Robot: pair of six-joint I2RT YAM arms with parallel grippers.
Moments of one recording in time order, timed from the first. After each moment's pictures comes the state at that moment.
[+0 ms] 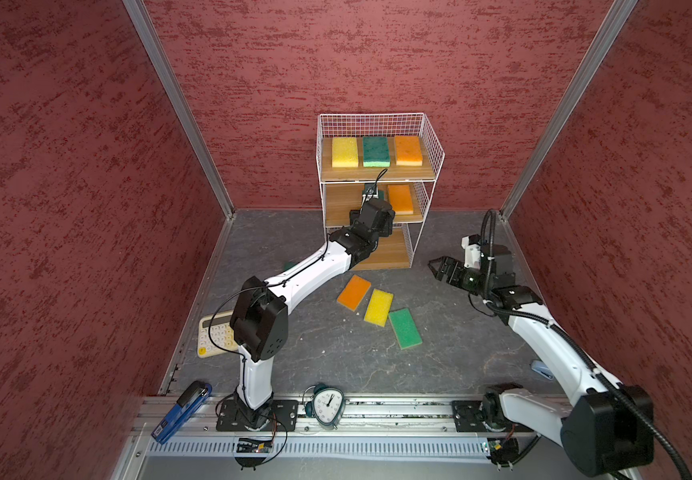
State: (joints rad) left arm -0.70 1.91 1.71 -0.25 -0.50 -0.34; right arm 0.15 1.14 0.82 -0.29 -0.33 0.52
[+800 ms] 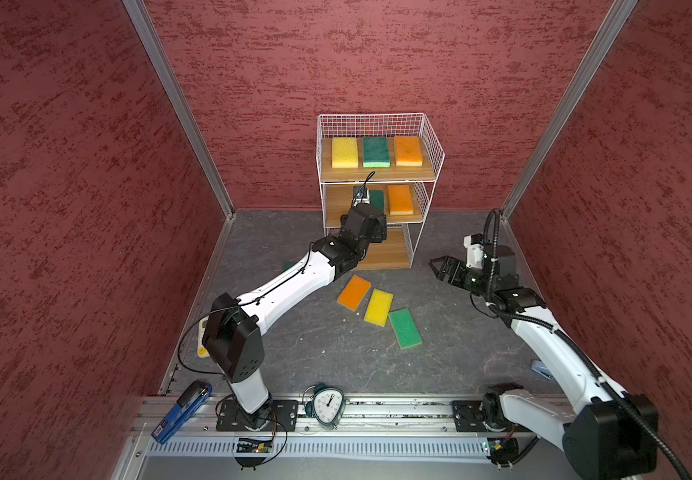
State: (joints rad) left arm -0.72 1.70 1.54 -0.26 -0.46 -0.39; right arm 0.15 1.10 0.82 -0.30 -0.33 0.52
